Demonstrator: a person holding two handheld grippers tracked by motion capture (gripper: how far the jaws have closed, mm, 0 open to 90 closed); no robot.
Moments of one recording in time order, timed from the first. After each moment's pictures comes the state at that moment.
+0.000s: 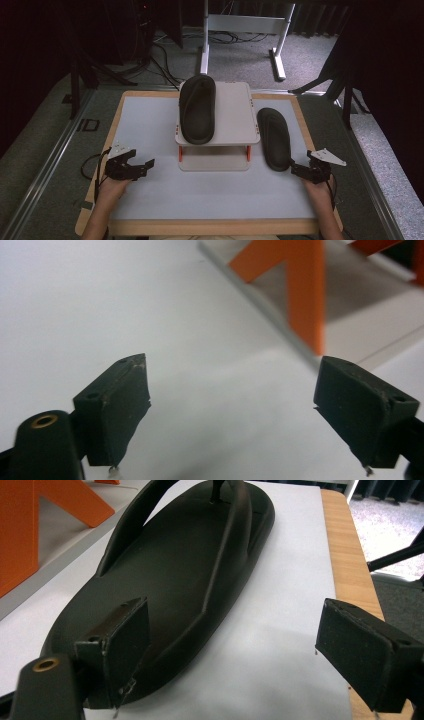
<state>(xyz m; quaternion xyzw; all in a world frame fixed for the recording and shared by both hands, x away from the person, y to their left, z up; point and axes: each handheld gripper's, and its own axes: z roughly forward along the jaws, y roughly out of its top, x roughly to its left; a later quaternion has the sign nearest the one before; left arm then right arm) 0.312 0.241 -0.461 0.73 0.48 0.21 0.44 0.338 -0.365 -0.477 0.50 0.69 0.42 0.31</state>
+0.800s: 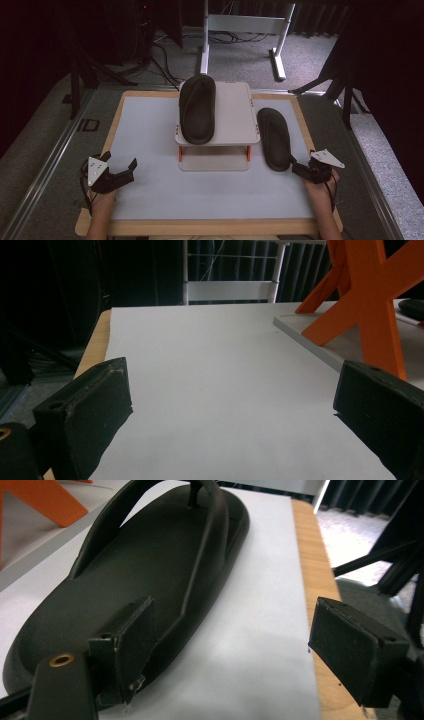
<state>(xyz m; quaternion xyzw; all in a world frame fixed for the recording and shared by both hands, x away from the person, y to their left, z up) 0.279 0.272 -0.489 0.61 0.49 0.37 0.51 0.333 -0.361 -0.475 0.51 0.68 0.39 0.36</state>
